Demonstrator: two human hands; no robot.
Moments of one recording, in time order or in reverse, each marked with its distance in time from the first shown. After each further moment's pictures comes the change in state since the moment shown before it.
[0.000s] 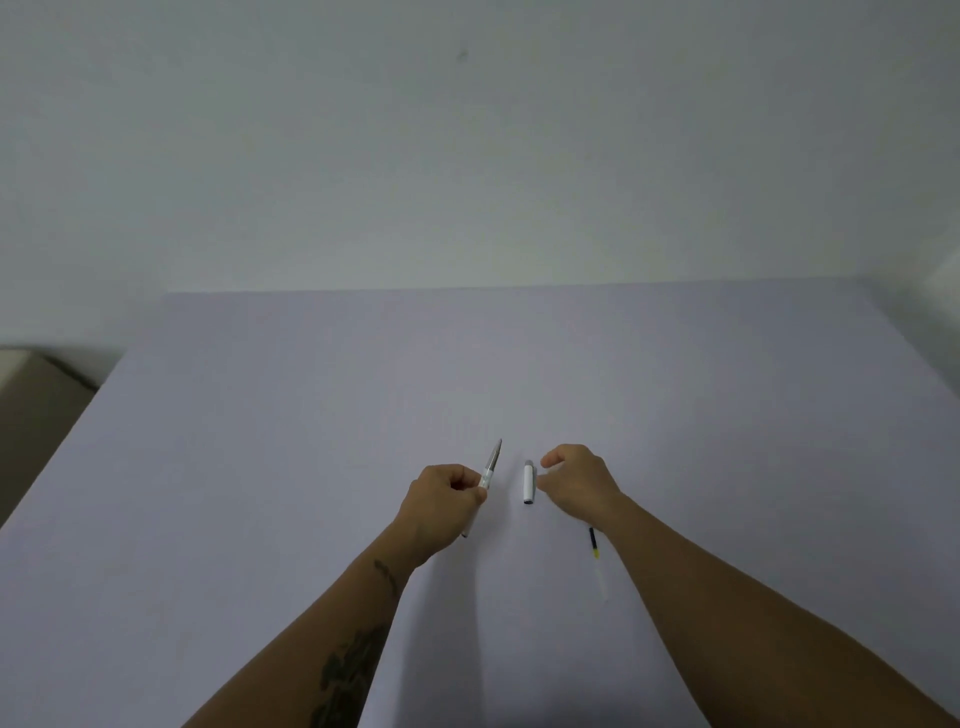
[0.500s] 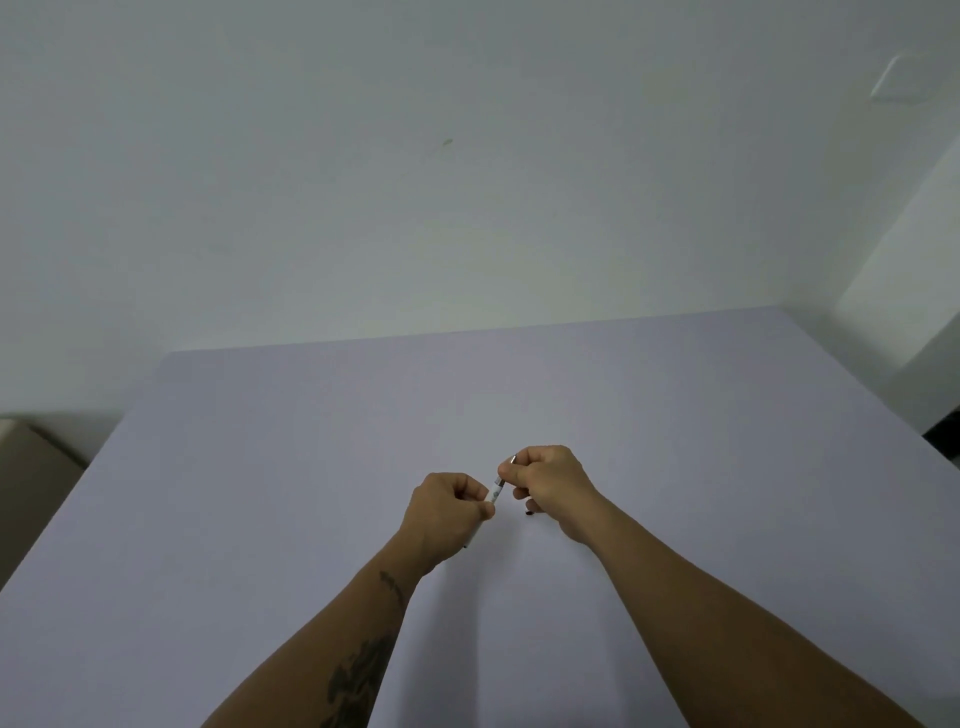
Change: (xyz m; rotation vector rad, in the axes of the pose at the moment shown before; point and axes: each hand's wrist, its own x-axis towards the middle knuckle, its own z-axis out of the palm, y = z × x) left_hand -0.041 0.013 -0.025 0.031 -0.015 0.160; right_hand -0.090 -0.061 0.002 0.520 -0.012 -0.102
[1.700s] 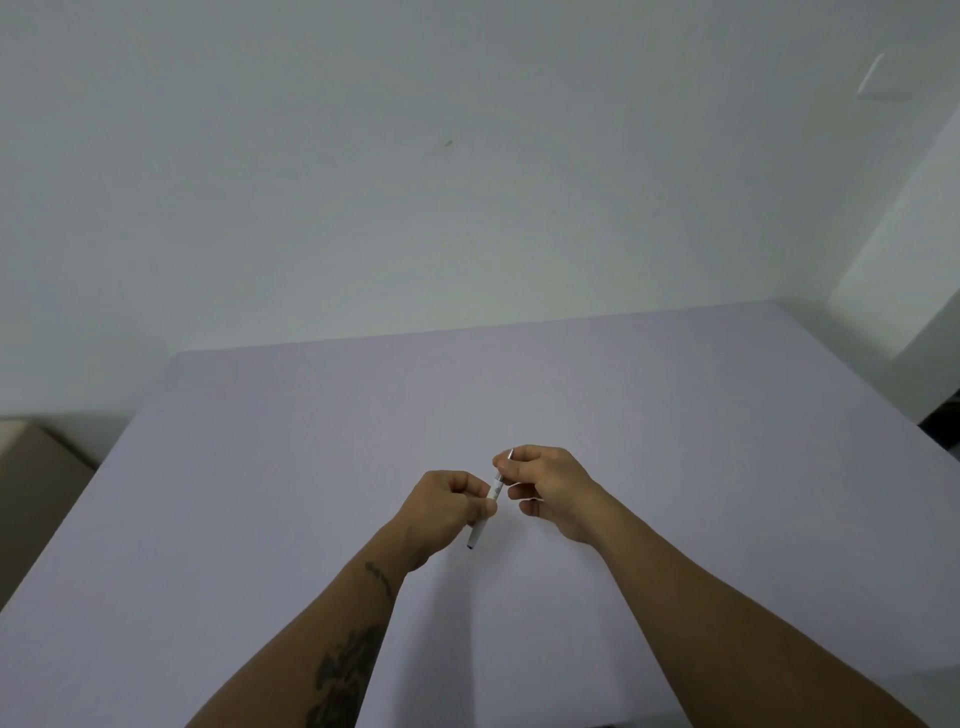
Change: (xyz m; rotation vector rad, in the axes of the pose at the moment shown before) left_hand -0.027 0.002 -0.019 -0.107 -0.162 0.005; right_hand -0.026 0.002 0.004 0.192 -0.140 0.043
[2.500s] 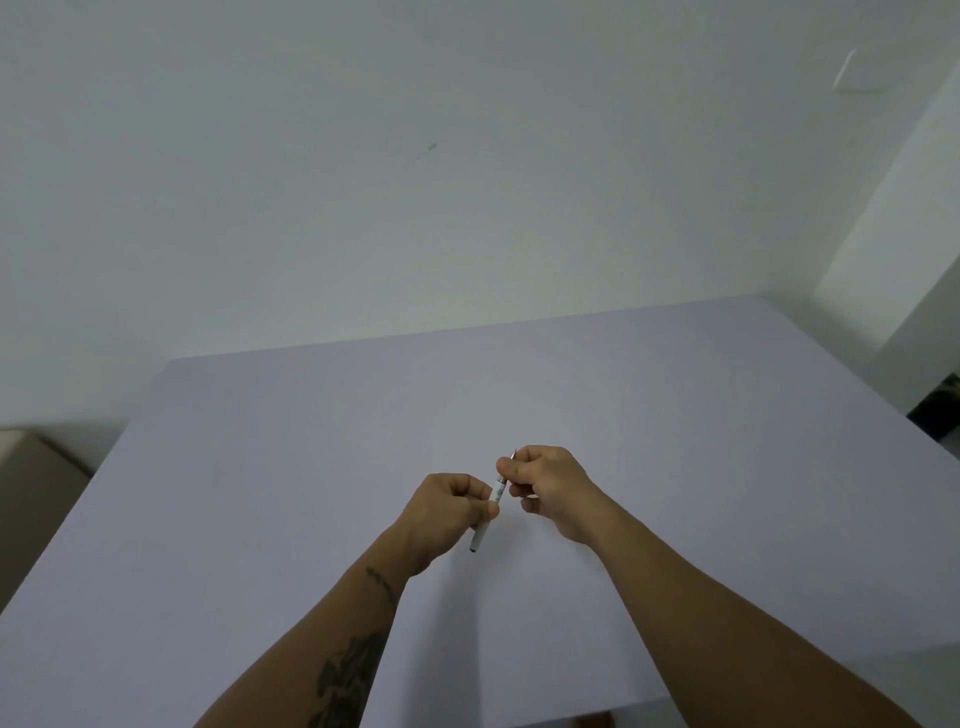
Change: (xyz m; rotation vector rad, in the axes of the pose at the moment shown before) left_hand -0.014 0.009 0.019 0.010 -0.026 0.021; right_hand -0.010 0.007 -0.012 0.010 0.054 -0.041
